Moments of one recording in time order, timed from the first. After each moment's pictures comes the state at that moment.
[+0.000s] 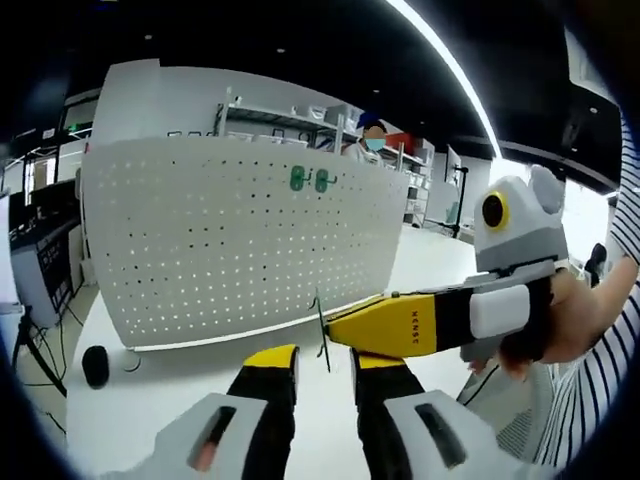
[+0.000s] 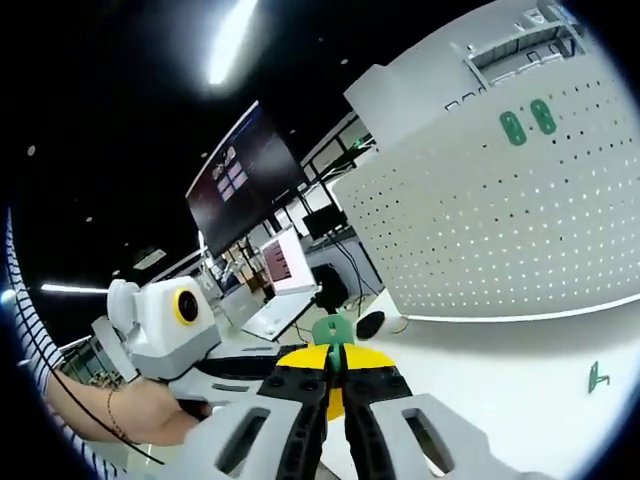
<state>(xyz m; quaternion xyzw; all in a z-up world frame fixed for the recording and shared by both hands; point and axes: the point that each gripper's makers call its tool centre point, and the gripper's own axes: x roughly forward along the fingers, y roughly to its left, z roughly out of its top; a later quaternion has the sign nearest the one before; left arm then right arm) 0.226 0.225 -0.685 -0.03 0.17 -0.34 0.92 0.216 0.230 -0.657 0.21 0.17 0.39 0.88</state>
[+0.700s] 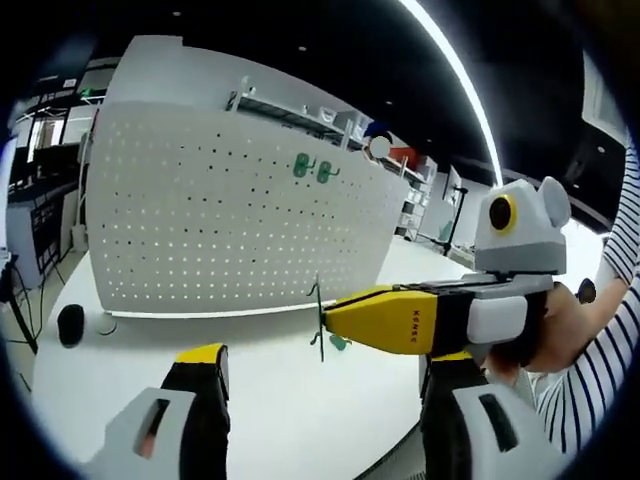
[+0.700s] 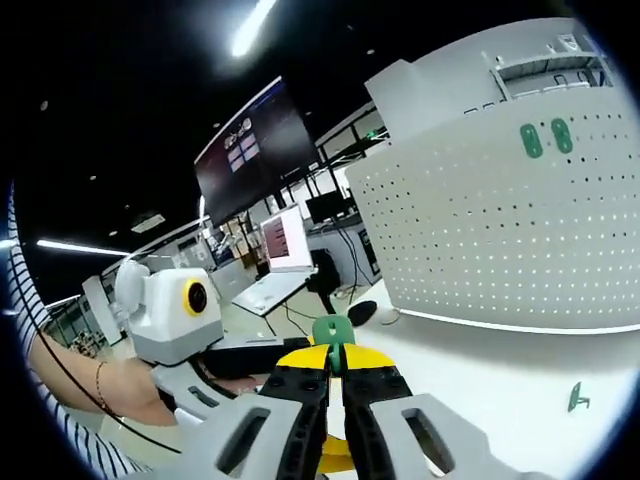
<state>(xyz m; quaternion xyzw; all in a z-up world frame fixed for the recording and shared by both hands) 0.206 0.220 -0.706 -0.08 0.19 -0.36 0.91 0.205 0.232 -0.672 0.12 0.16 0.40 0.90</state>
